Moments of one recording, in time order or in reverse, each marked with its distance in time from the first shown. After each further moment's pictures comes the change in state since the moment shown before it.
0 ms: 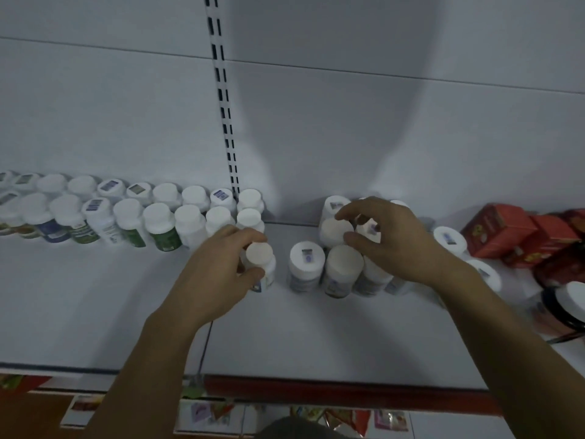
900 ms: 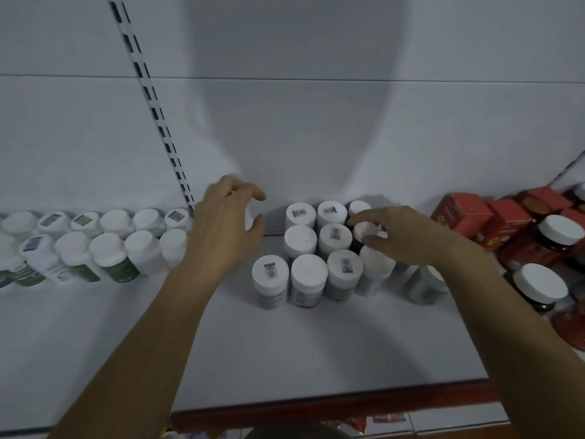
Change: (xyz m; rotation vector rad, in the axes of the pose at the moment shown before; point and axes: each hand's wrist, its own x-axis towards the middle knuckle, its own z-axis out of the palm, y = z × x) left_hand 0.094 0.045 0.023 0.150 0.246 0.158; right_hand -0.012 0.048 -0.052 -0.282 -0.346 0.447
